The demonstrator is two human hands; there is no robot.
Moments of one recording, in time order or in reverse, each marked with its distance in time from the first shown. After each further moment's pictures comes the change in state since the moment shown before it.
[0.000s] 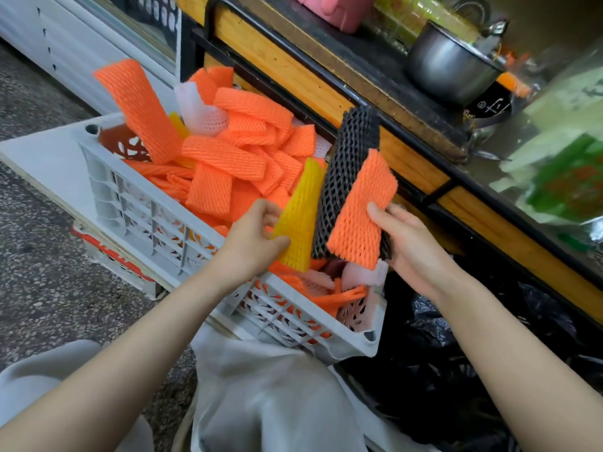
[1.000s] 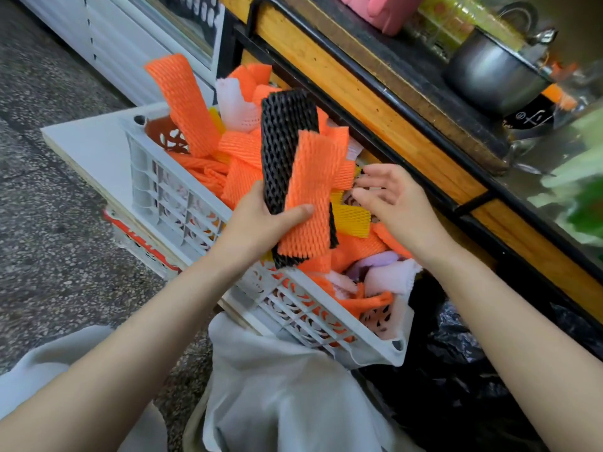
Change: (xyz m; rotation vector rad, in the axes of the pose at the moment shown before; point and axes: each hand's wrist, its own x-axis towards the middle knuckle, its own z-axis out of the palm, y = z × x) left_hand -0.004 0.007 -0.036 -0.220 0.125 -0.045; right_hand 0.043 -0.015 0.039 -0.484 0.083 -0.302
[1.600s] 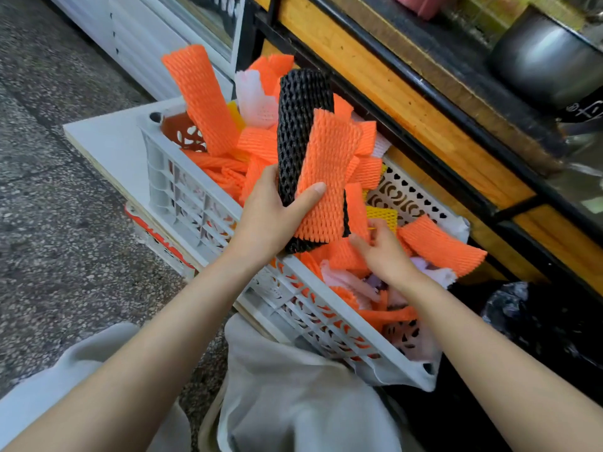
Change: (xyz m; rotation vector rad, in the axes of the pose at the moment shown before) left_hand 0.020 -0.005 -0.005 0.146 0.137 0.098; right_hand 0.015 0.074 0.061 -0.077 -0.085 0.300
